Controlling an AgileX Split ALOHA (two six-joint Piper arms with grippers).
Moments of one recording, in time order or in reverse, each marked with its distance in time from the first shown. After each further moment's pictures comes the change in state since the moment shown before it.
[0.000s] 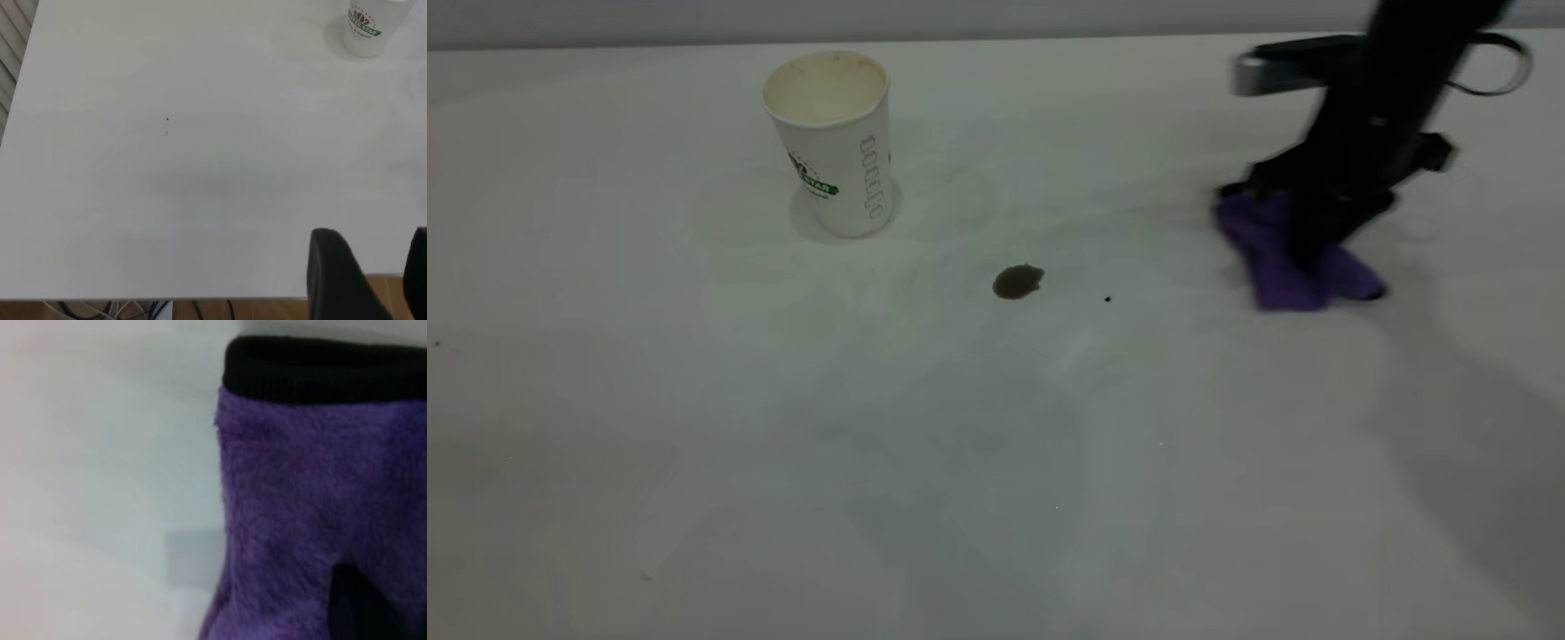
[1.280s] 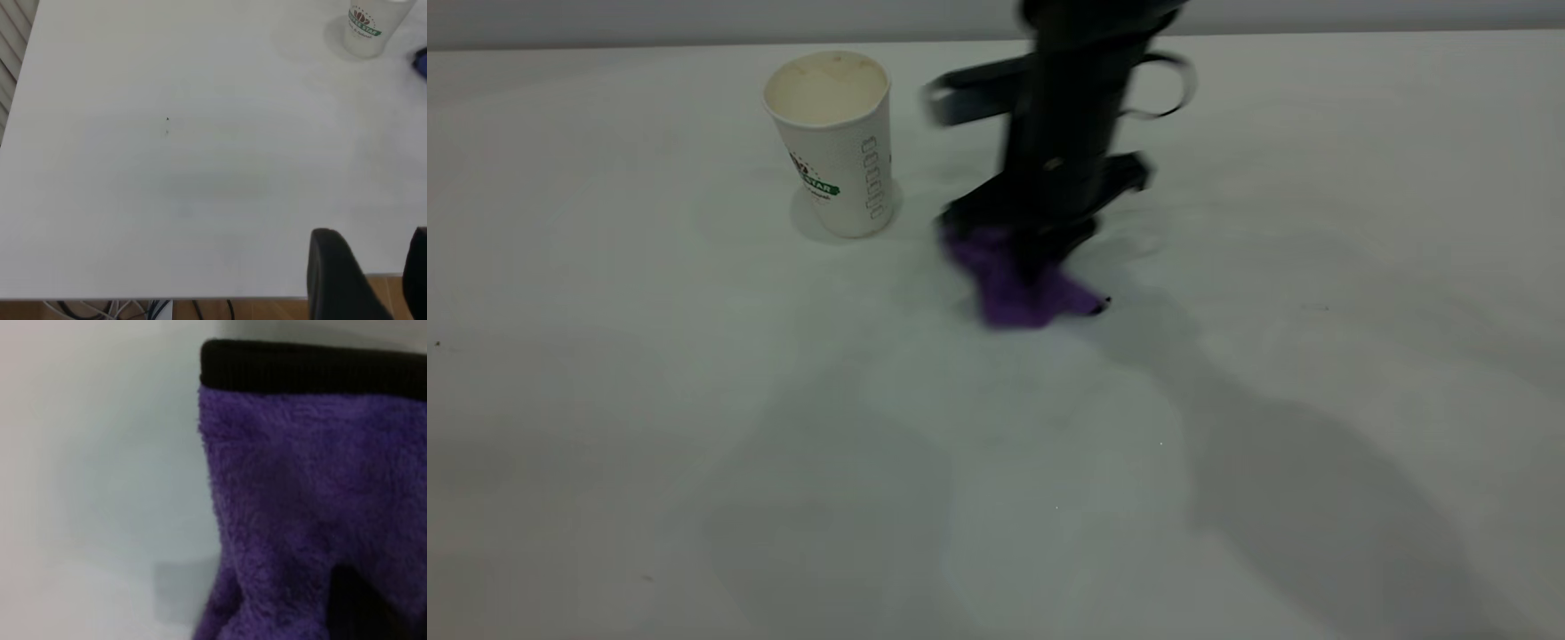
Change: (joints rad) left arm 0.000 0.000 0.000 0.000 0.000 0.000; right arm 0.323 0.140 -0.263 -0.095 -0.007 0.334
